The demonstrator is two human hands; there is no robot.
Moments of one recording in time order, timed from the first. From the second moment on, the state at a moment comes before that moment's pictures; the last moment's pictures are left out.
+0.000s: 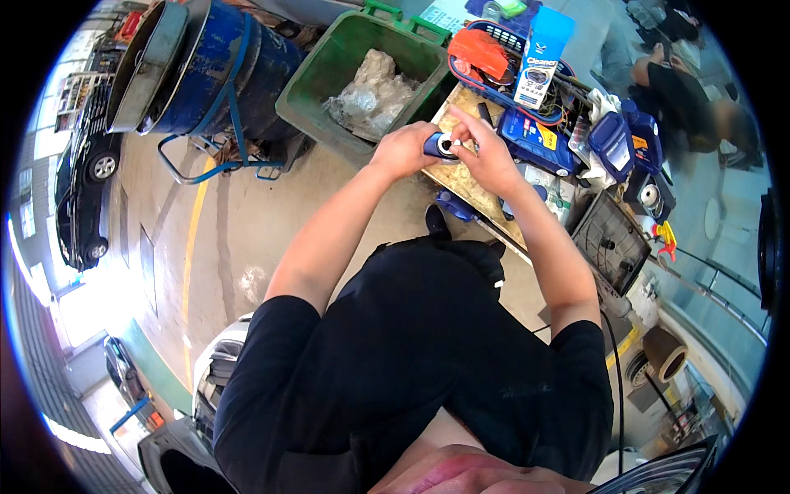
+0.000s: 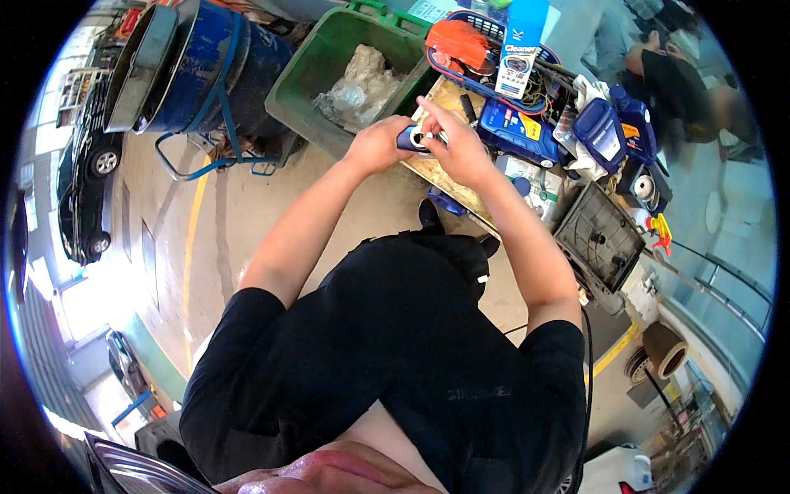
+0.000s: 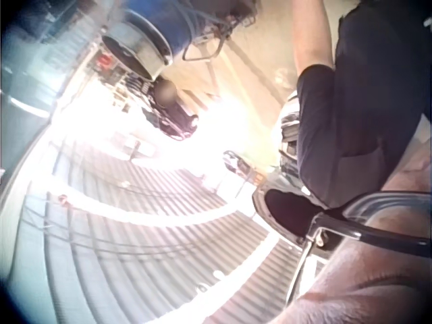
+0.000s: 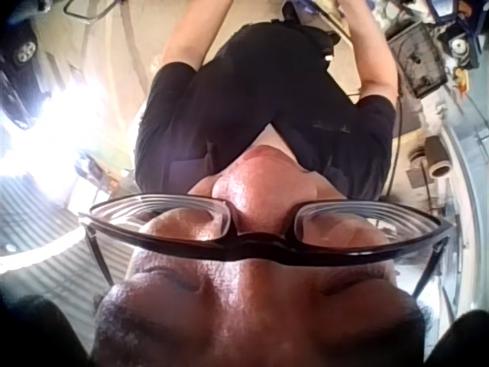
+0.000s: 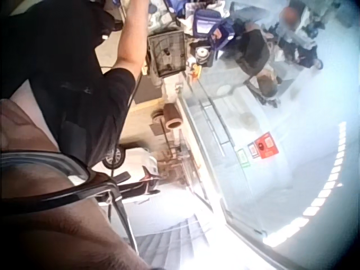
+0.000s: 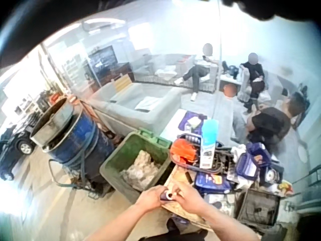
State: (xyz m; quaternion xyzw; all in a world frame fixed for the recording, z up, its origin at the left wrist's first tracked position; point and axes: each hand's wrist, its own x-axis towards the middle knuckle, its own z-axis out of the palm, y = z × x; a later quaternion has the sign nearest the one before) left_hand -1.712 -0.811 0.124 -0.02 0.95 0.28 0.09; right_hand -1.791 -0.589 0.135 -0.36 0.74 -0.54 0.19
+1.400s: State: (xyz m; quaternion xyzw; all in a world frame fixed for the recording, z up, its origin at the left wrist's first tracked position) left_hand -1.799 -0.780 0.184 0.20 0.95 0.20 0.11; right_hand -1.740 -0.606 0.069 -0.19 0.76 -0.62 0.07
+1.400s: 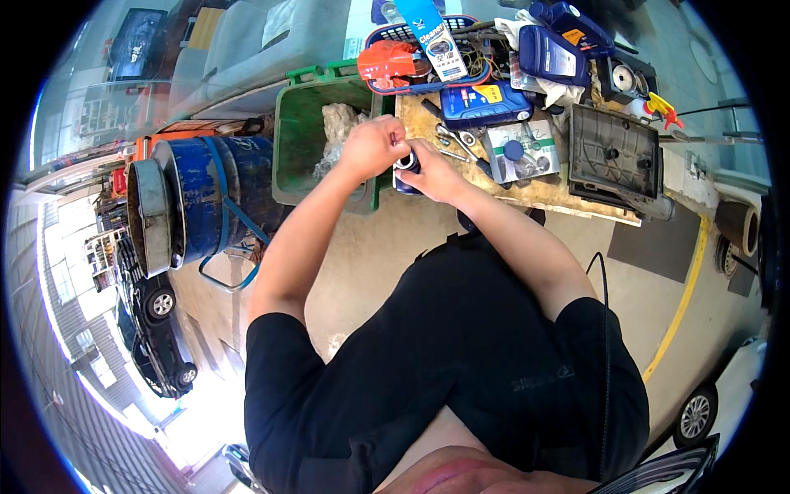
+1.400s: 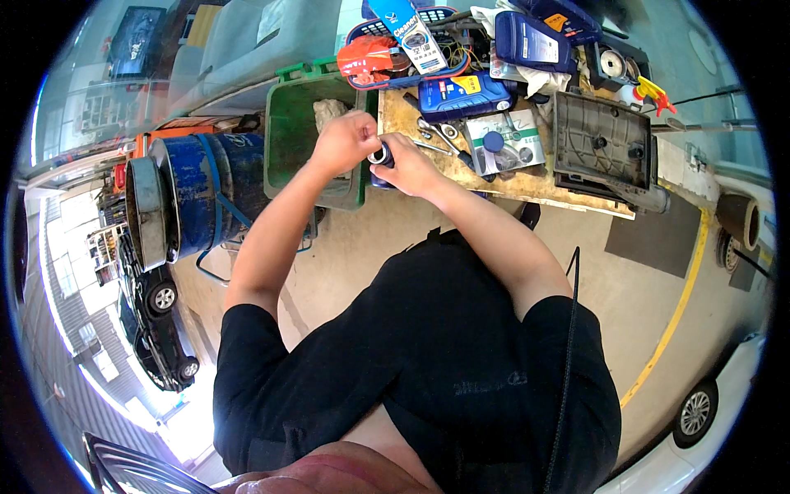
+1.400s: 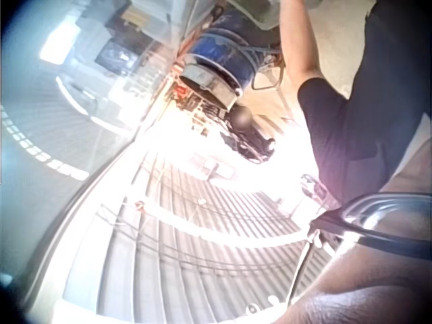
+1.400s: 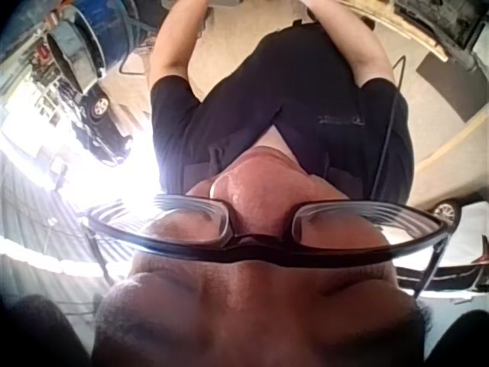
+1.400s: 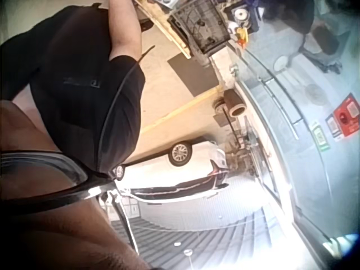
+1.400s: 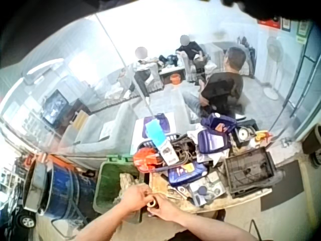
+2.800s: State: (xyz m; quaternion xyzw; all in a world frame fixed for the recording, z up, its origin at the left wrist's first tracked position) left_hand -1.701 -0.796 0.132 -0.13 0.77 0.62 0.00; right_hand -1.751 -0.605 0.070 -0.18 0.76 -0.62 0.09
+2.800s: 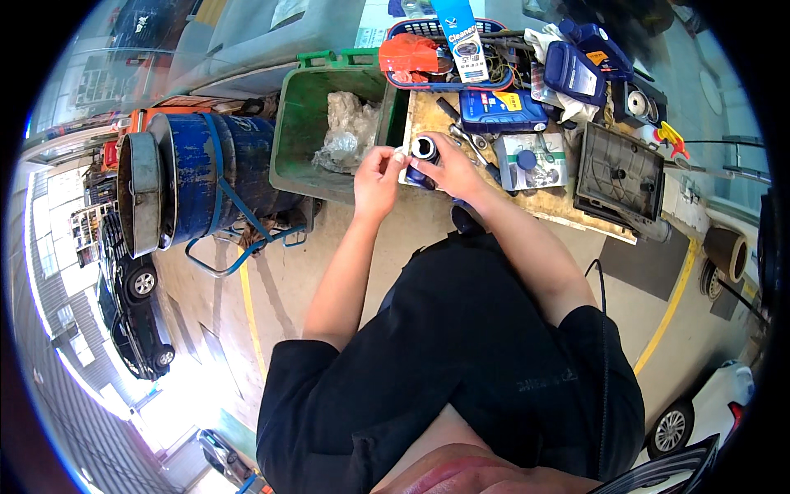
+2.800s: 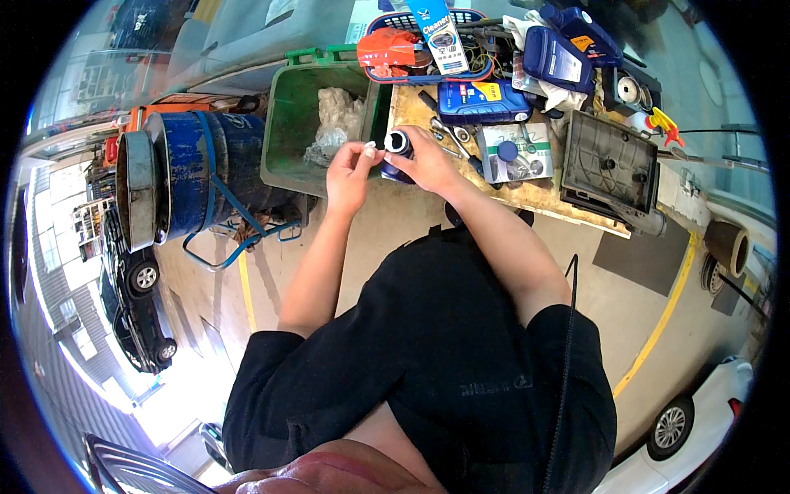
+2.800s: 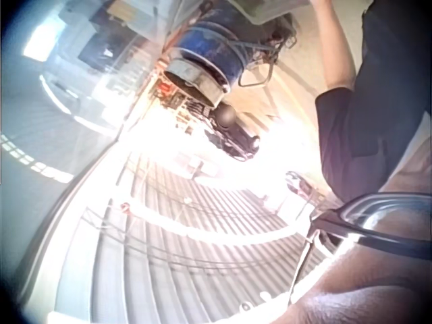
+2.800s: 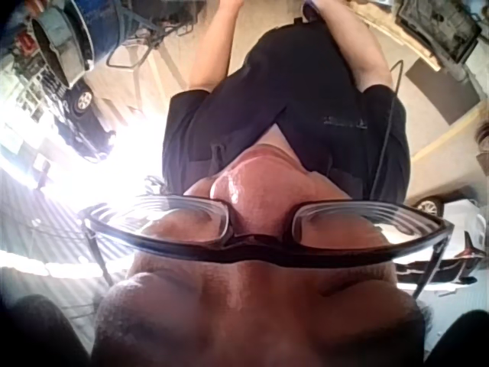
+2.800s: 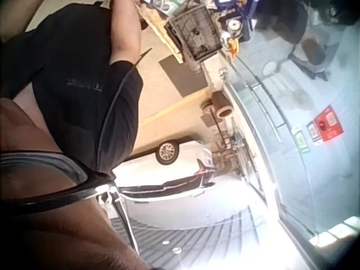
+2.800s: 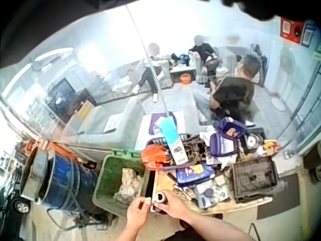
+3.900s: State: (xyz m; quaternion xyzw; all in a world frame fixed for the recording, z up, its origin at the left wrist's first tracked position) left_hand -1.752 -0.816 0.206 0.14 0.94 0.30 0.04; right_hand -1.744 -0.608 0.079 -0.15 0.75 -0.63 0.13
